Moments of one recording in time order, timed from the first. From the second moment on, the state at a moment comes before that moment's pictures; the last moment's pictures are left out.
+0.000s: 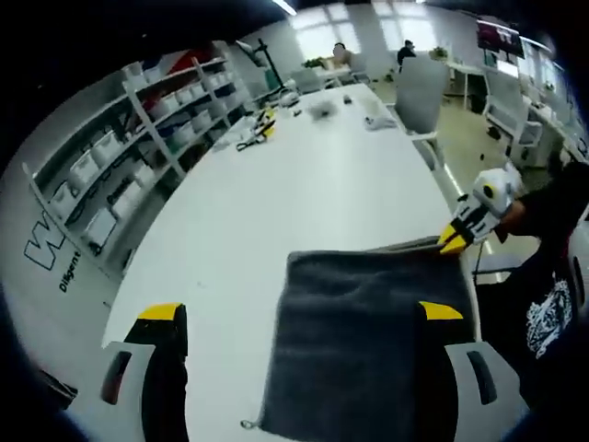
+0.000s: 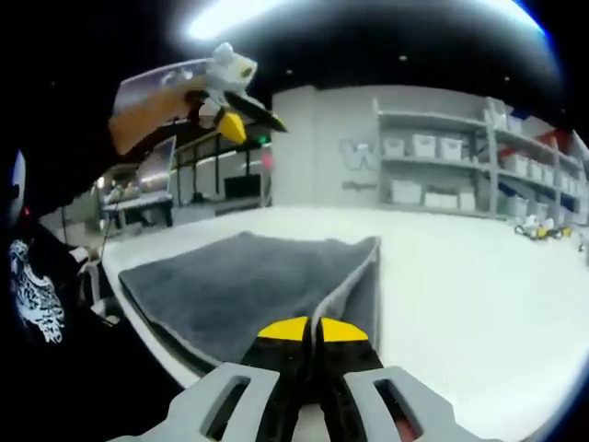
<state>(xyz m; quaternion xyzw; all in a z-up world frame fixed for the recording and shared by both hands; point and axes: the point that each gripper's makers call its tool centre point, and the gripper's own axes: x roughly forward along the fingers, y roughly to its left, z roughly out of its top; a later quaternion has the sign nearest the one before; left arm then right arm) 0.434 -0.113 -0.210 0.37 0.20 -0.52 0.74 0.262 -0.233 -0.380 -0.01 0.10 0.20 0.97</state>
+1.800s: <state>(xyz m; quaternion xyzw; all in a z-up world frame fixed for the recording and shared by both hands) 0.518 -0.197 -0.303 0.43 0.32 -0.52 0.66 0.261 -0.237 -0.372 0.02 0.04 0.23 0.97</state>
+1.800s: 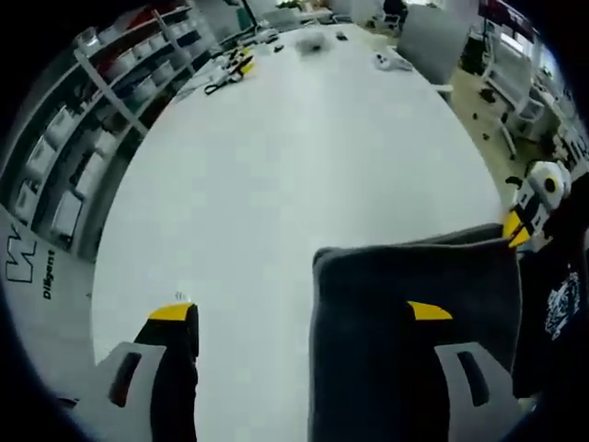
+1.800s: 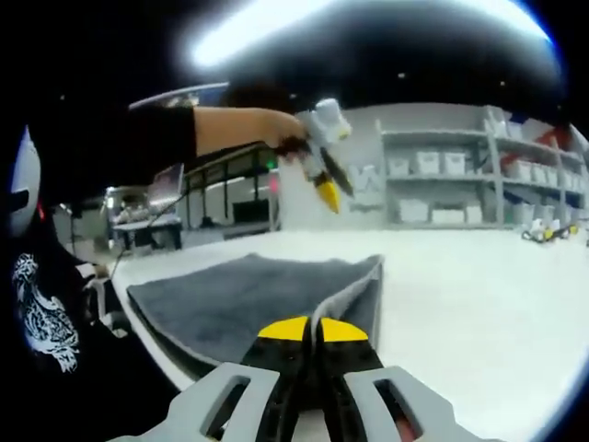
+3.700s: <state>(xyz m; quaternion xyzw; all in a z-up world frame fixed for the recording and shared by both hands) 0.523 -0.226 -0.404 0.43 0.34 -0.56 0.62 0.256 -0.234 -0.372 0.04 0.04 0.24 0.97</state>
